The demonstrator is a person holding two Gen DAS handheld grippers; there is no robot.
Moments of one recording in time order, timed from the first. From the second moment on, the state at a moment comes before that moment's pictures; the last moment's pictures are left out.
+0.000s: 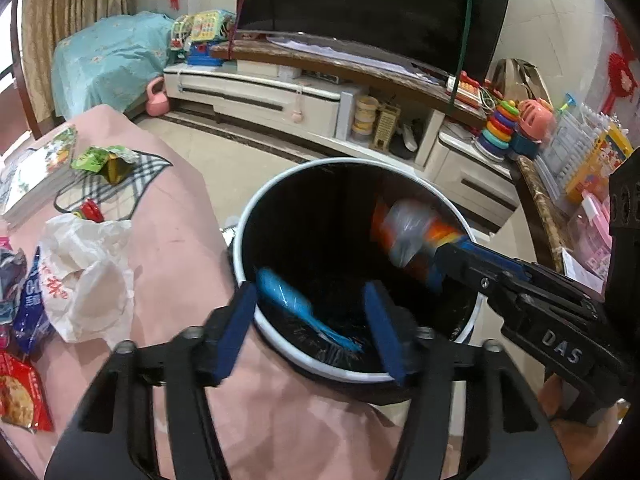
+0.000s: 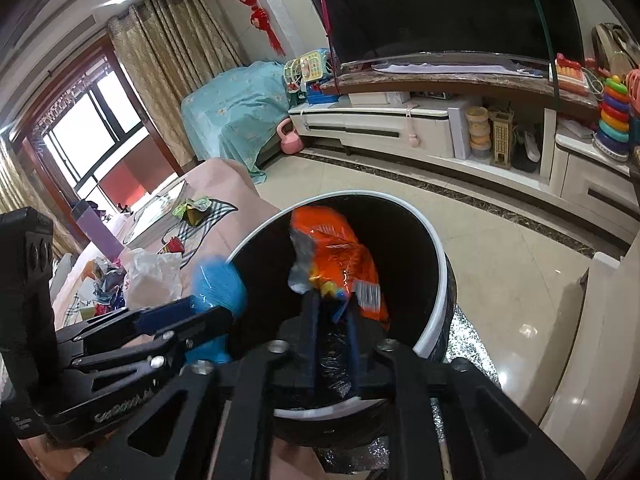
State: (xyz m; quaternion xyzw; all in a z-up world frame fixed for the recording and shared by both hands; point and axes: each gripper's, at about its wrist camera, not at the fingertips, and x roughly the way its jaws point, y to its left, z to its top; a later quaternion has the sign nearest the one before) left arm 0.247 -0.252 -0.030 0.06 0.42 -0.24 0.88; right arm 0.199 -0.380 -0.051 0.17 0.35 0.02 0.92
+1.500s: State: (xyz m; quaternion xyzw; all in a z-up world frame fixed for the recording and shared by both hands) left arm 0.160 -0.023 -0.062 -0.10 0.43 -0.06 0.90; right arm 0.166 -0.240 -0.062 0.15 0.36 0.13 0.91
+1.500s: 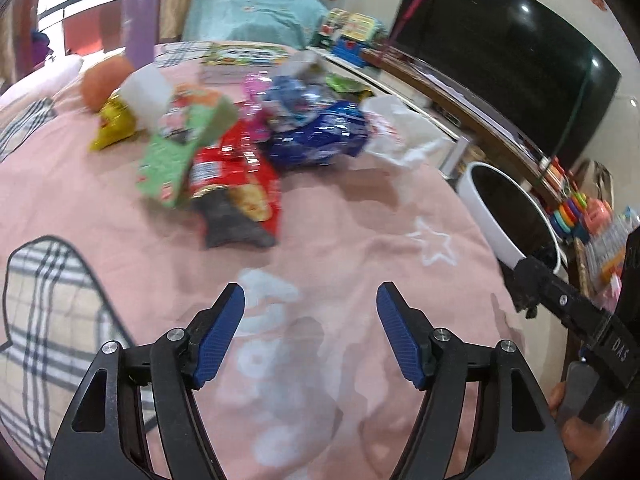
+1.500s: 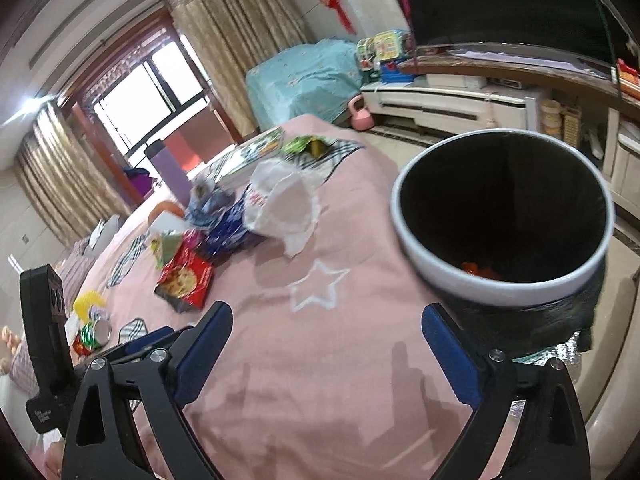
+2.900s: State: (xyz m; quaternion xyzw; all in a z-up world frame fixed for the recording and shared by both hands) left arm 0.220 0.026 -0.082 -0.12 0.44 -0.04 0.89; right arm 0.281 -0.198 -0.074 0.15 0.37 0.13 0.91
